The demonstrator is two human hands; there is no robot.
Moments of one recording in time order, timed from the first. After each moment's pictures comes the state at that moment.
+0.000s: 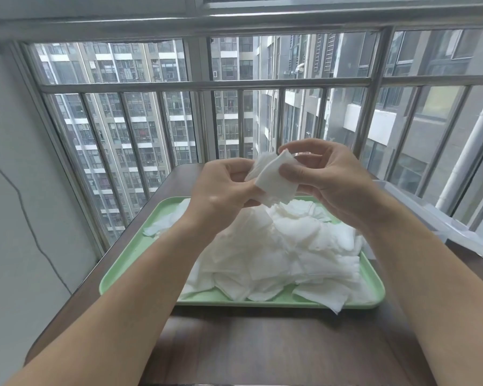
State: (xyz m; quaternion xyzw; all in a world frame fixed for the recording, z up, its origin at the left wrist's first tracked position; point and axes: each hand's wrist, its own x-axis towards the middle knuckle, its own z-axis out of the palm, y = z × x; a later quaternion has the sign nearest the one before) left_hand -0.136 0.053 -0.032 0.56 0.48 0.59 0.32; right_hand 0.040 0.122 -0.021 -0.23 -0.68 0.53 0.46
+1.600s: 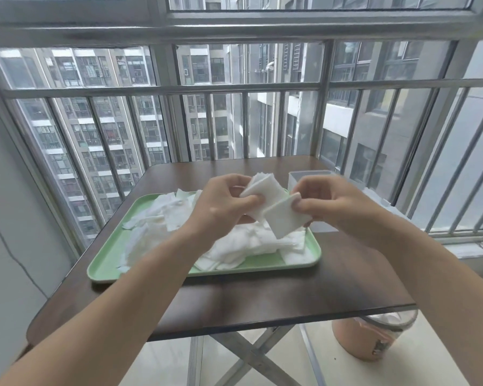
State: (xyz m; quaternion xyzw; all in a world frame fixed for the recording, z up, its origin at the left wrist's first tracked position) left_hand -0.089 0.030 -0.047 0.58 0.50 0.53 0.36; right_hand 0.129 0.058 -0.032 -0.30 -0.76 0.46 0.34
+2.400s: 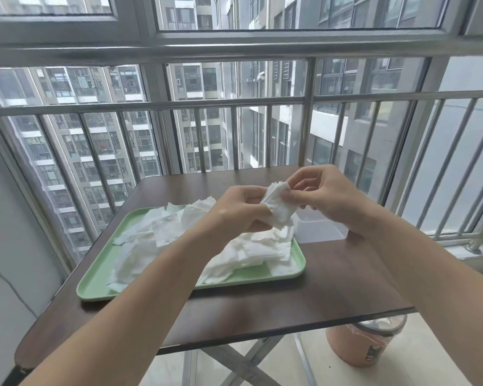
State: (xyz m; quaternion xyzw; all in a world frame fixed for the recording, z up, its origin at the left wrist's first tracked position) left_hand -0.058 0.038 -0.026 0.62 0.44 0.44 0.48; right_hand 0.140 0.084 -0.007 -0.39 -0.76 0.34 0.40
